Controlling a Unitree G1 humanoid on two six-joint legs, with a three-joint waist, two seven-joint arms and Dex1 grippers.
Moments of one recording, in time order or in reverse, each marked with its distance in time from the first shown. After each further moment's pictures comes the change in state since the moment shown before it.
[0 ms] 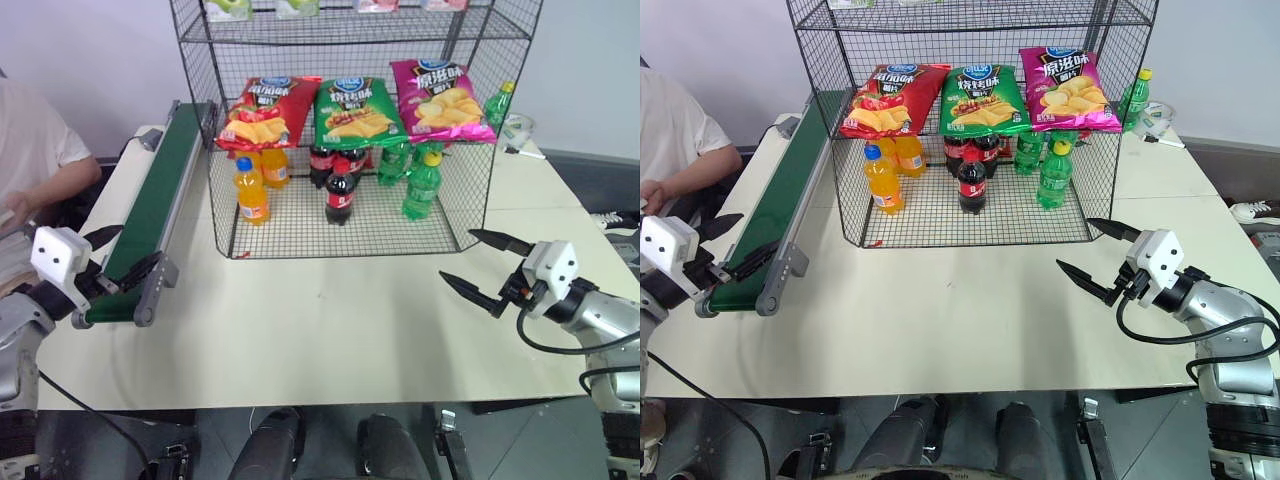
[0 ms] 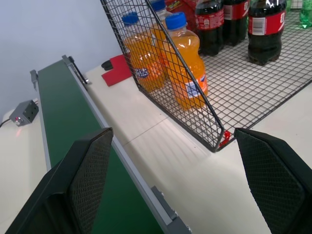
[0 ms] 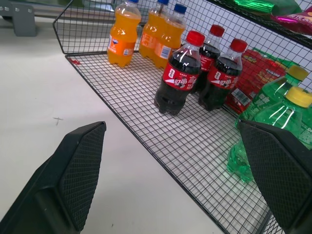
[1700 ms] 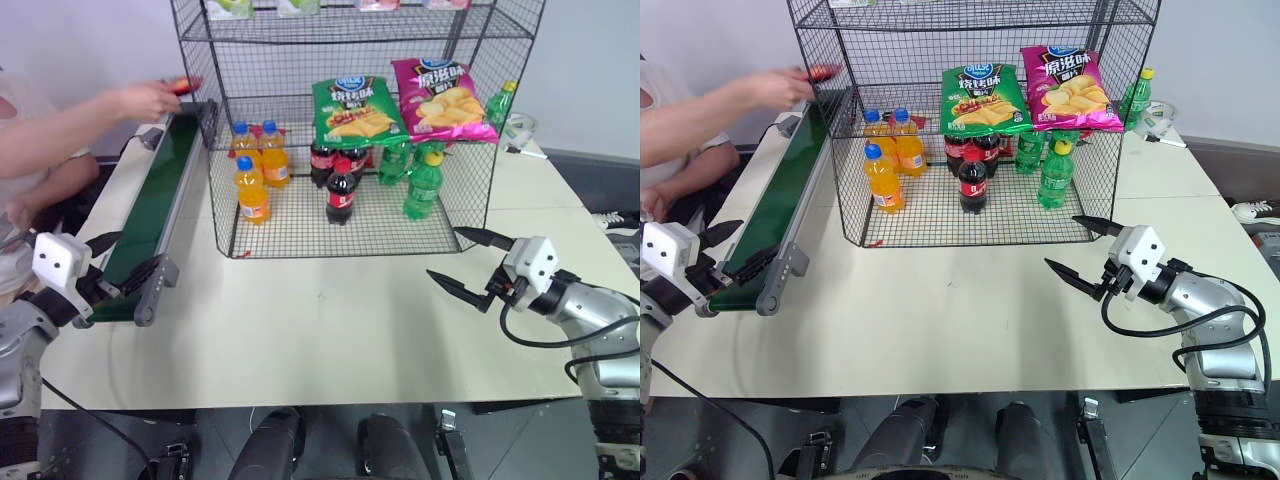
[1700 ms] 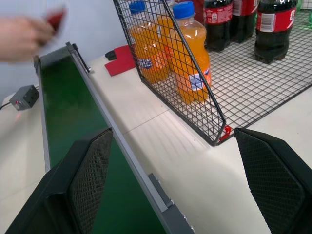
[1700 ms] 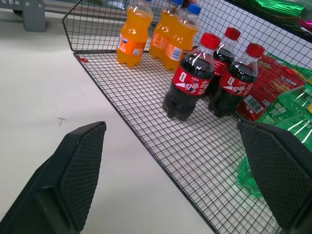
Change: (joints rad) left arm 0.033 -0.017 -0.001 -0.013 -0.022 0.029 0.036; right arm -0.066 0.001 0.074 0.043 -0.030 -0.033 0.001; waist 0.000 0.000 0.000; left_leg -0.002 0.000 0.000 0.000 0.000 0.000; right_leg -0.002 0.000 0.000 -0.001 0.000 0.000
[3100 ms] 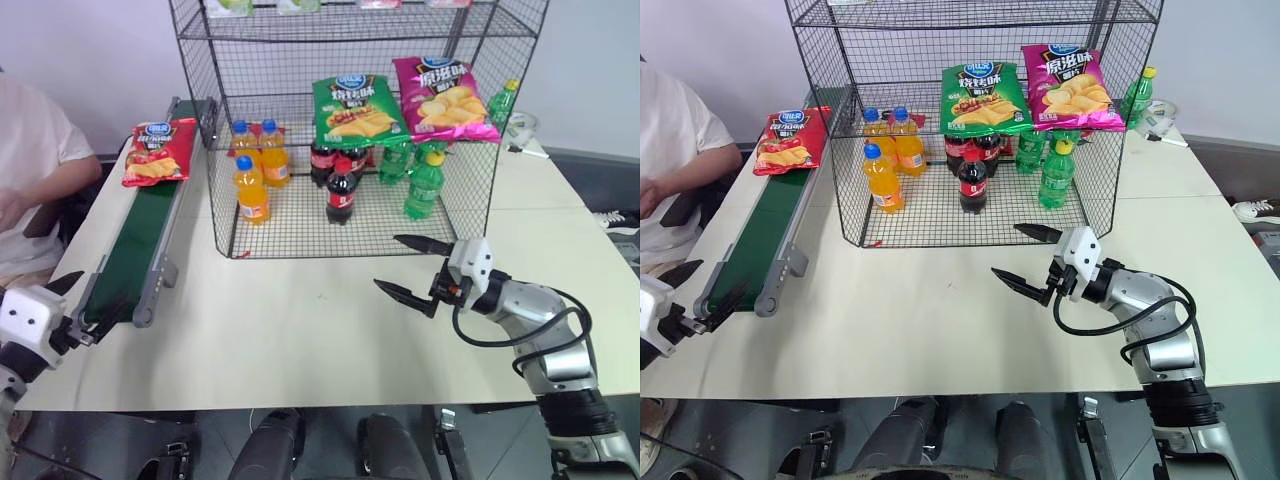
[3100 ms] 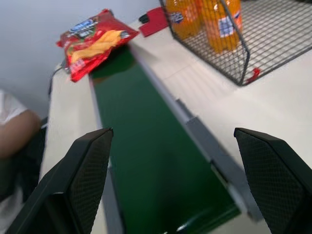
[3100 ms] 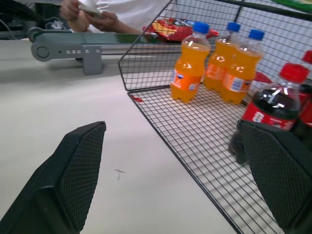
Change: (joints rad) left arm 0.334 -0.049 0.134 -0.114 0.146 -0.240 0.135; right arm -0.083 0.139 0.192 -0.090 0.022 0.130 -0.007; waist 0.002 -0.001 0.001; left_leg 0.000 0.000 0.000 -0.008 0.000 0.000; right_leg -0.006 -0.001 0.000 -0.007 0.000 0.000
